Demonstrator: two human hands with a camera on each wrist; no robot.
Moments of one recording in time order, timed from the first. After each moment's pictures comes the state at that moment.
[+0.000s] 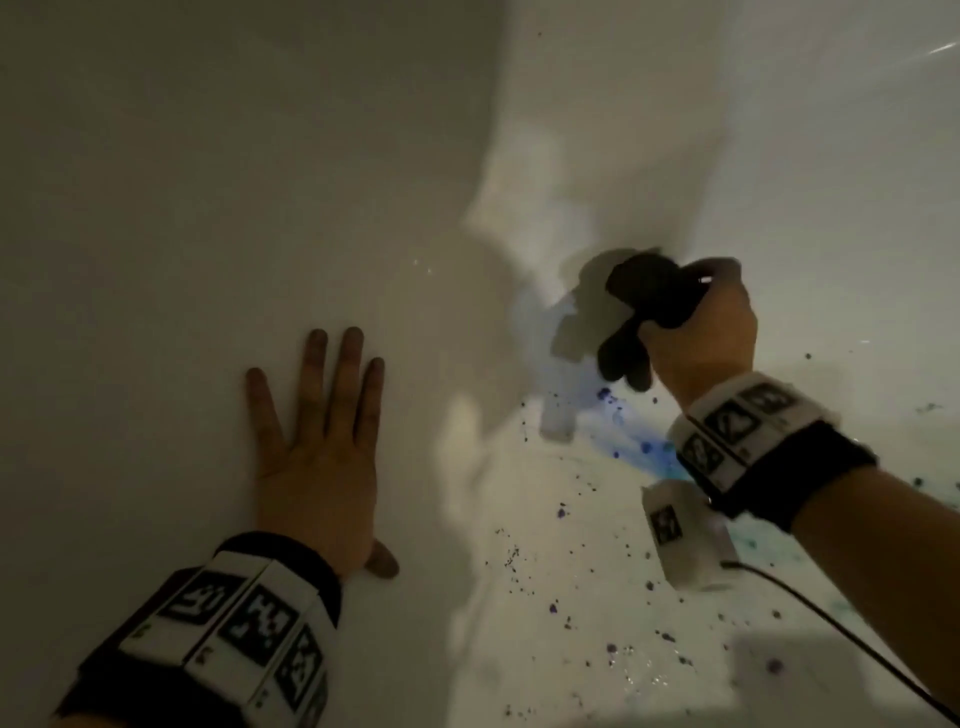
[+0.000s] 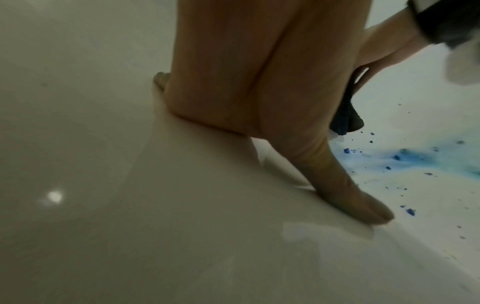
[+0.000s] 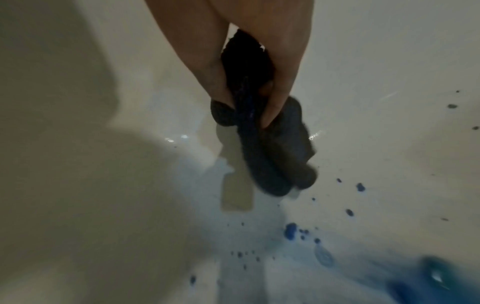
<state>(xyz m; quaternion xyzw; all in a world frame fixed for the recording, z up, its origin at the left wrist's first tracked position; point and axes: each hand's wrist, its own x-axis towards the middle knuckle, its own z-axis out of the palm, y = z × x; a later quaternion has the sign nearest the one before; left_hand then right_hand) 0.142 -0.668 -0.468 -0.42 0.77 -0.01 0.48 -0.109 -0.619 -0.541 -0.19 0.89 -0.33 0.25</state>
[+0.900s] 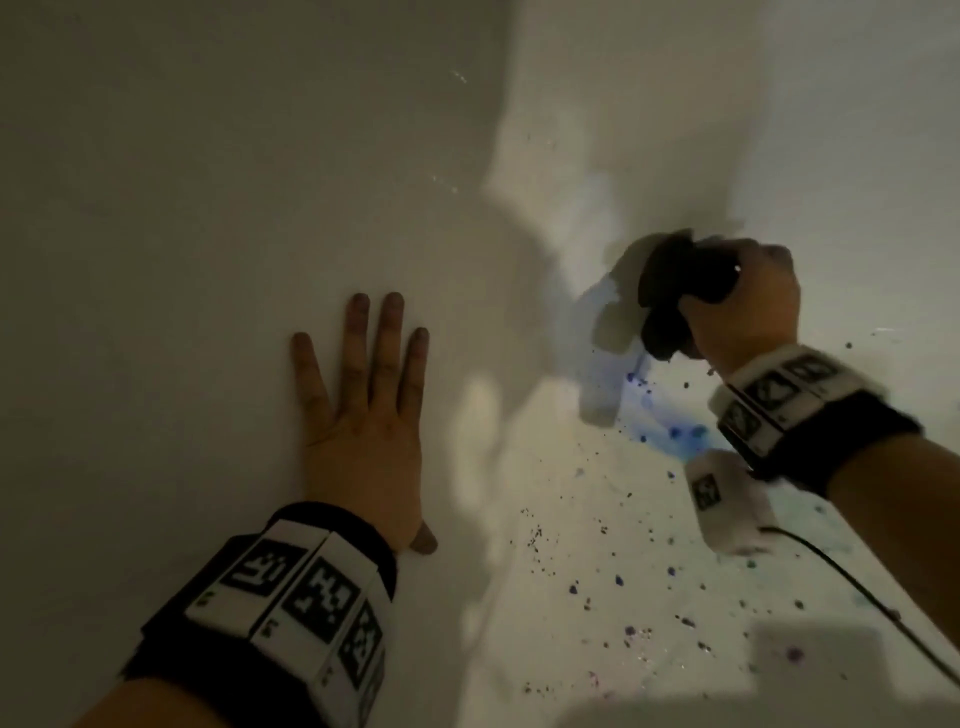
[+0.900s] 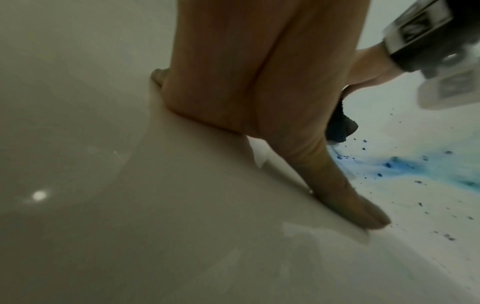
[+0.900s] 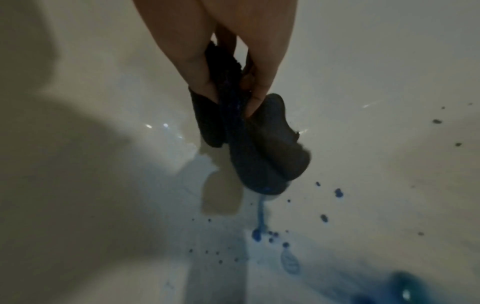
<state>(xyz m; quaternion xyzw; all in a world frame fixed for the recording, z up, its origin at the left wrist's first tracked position) 0.143 -0.665 -0.479 -0.42 0.79 -0.04 0.44 -0.110 -0.627 -0.548 -0.31 0.90 -0.22 0.21</state>
